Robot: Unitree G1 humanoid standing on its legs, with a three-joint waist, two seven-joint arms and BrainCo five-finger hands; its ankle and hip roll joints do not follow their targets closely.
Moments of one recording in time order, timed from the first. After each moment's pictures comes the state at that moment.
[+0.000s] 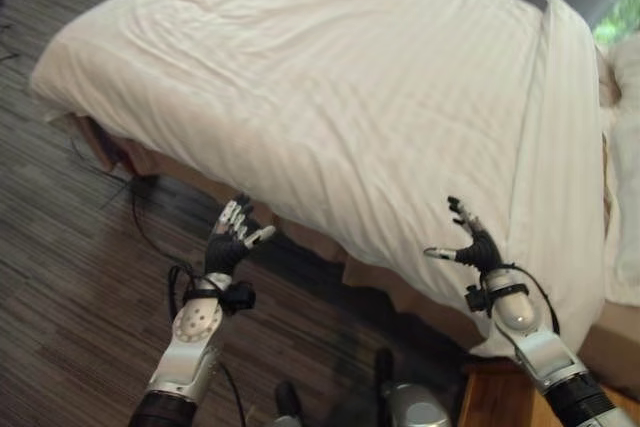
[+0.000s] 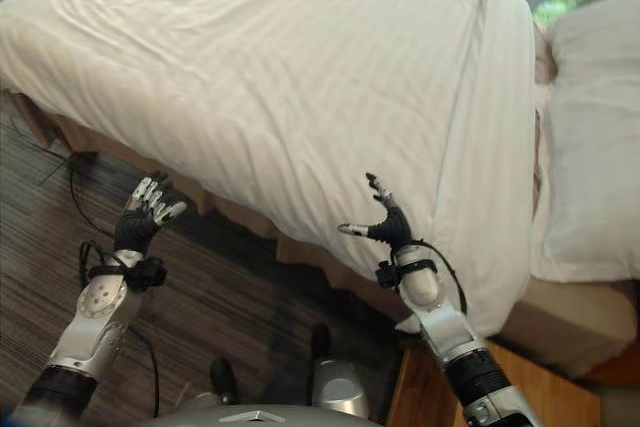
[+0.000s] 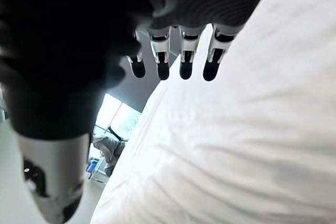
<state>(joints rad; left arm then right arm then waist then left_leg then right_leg) 0.02 0.52 -0.12 0.18 -0.50 -0.26 0.11 -0.13 -0.41 0.34 0.18 0.02 -0.19 -0.20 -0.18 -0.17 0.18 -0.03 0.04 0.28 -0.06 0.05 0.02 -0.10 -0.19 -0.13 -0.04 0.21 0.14</state>
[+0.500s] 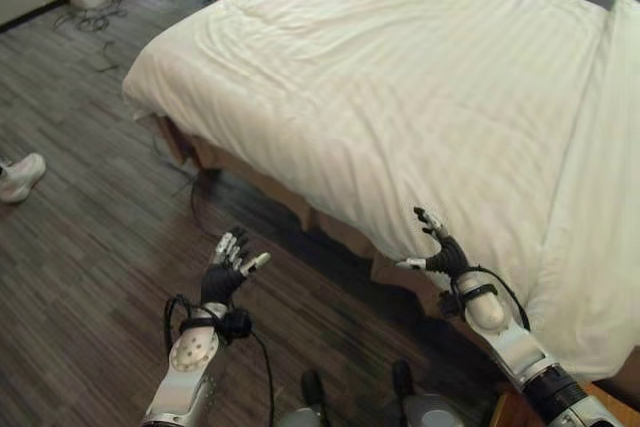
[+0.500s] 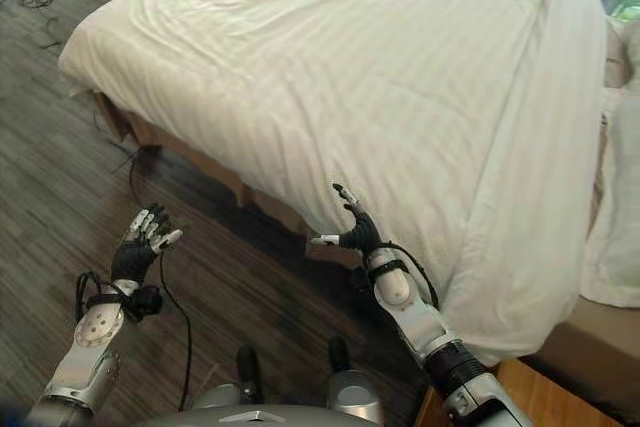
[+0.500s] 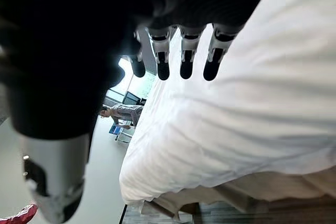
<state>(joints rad) 0.12 0.45 -0.11 0.15 -0.49 -0.25 0.10 -0.15 -0.44 0.43 0.19 0.00 -0.18 -0.19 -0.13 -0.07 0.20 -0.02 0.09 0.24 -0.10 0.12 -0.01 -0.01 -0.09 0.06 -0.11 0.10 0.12</state>
